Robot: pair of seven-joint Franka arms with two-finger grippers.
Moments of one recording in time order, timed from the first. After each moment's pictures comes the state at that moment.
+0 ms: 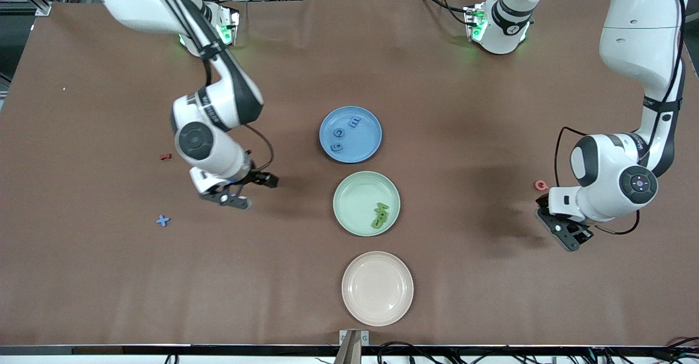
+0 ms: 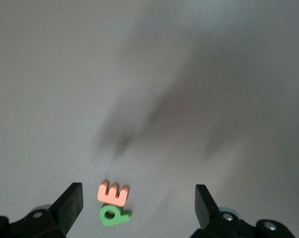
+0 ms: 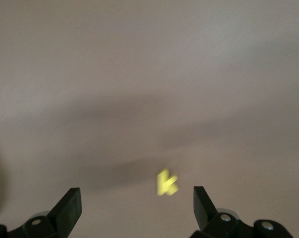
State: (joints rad) left arm 0.02 0.63 0.01 -1.71 0.03 2.39 0.99; right arm 0.33 0.45 0.05 -1.82 0.04 2.21 0.61
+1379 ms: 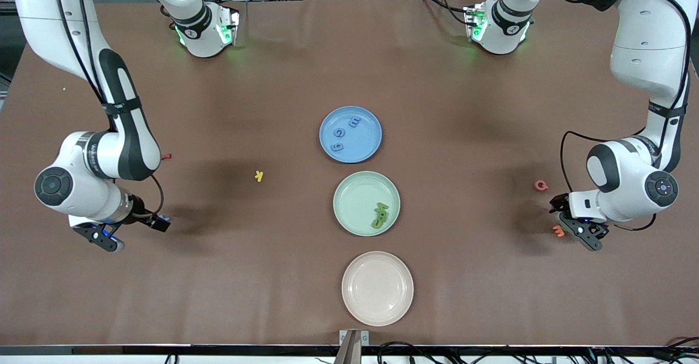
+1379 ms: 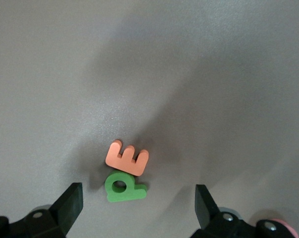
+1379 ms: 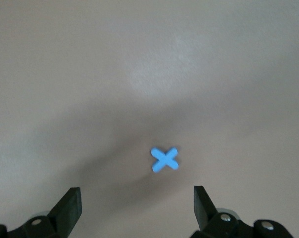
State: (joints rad) left arm 0.08 0.71 0.06 -1.69 -0.09 2.43 1.04; right arm 0.08 0.58 -0.13 -1.69 0.05 2.26 0.45
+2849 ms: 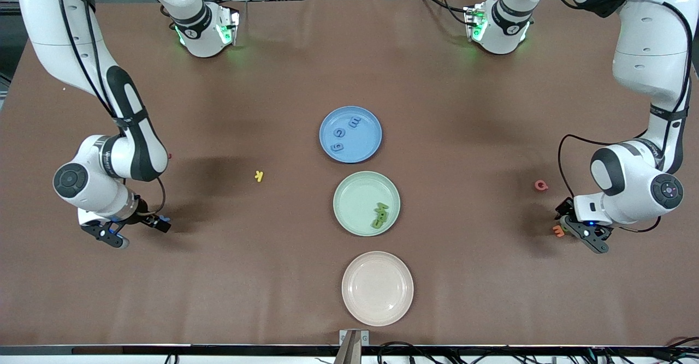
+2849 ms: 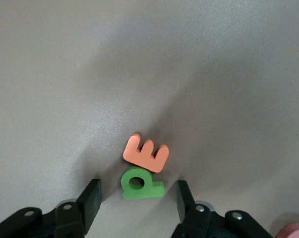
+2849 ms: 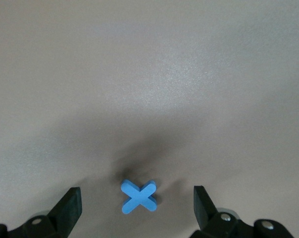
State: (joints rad) left arm 0.10 0.75 0.06 -1.66 -0.11 2.44 1.05; right arm 0.04 0.64 -0.12 -1.81 0.05 2.52 0.36
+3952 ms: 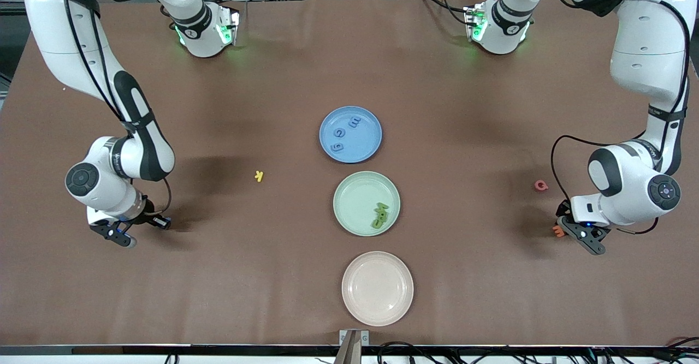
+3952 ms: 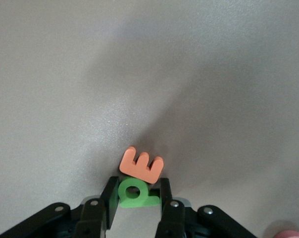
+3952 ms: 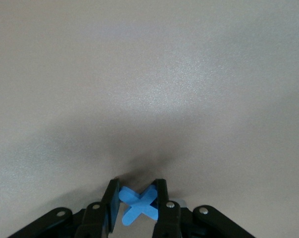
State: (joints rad) left arm 0.09 0.75 0.06 -1.65 -0.11 2.43 1.05; right arm 0.04 0.67 -0.11 -1.83 0.05 2.59 0.36
